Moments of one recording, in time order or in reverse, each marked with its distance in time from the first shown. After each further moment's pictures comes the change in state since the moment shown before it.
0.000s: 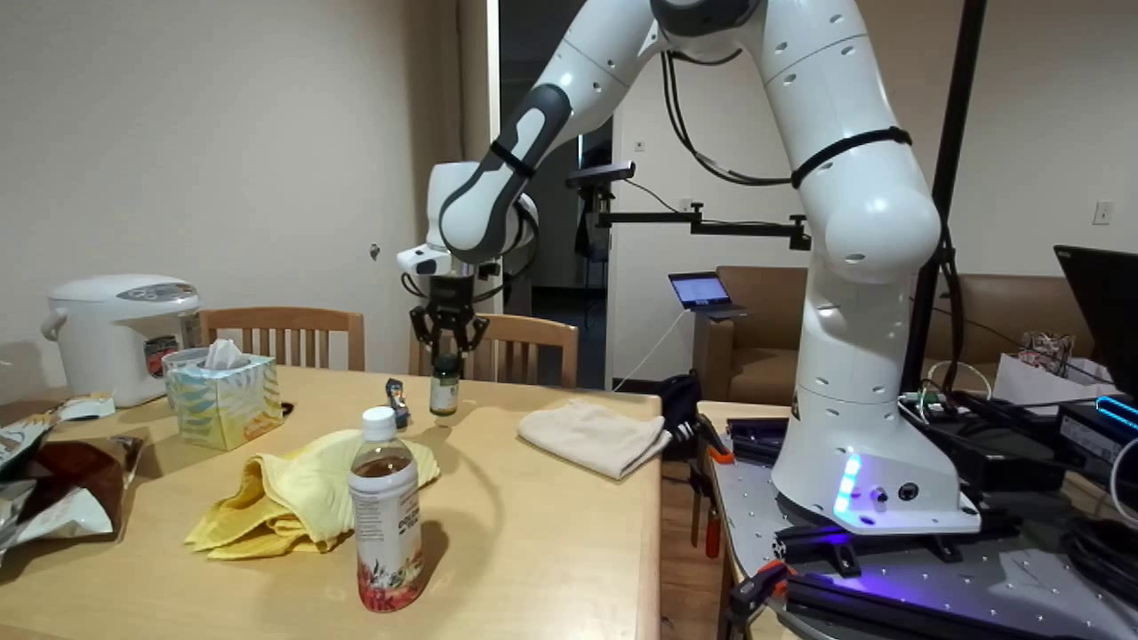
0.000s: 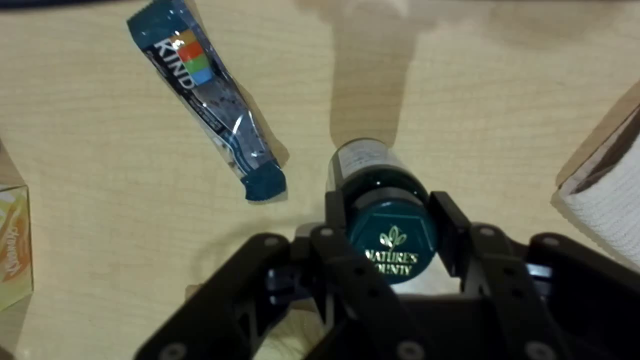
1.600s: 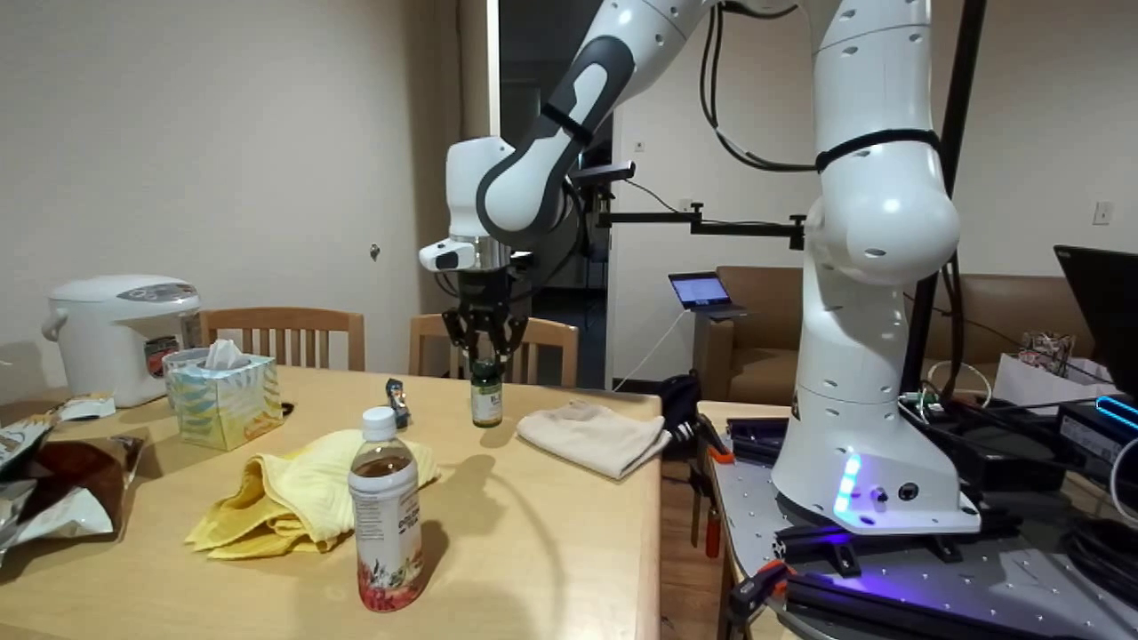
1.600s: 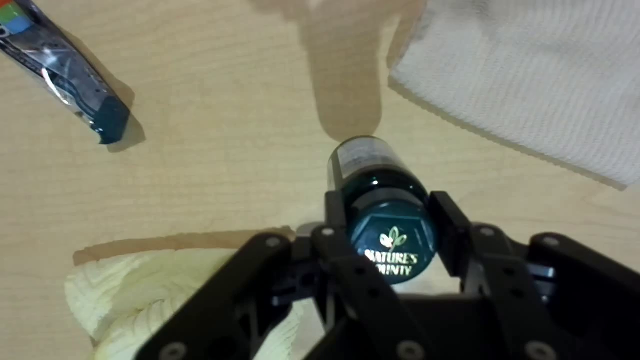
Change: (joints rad) arm 0.170 -0.265 -0.063 -0.279 -0.059 -0.125 0.333
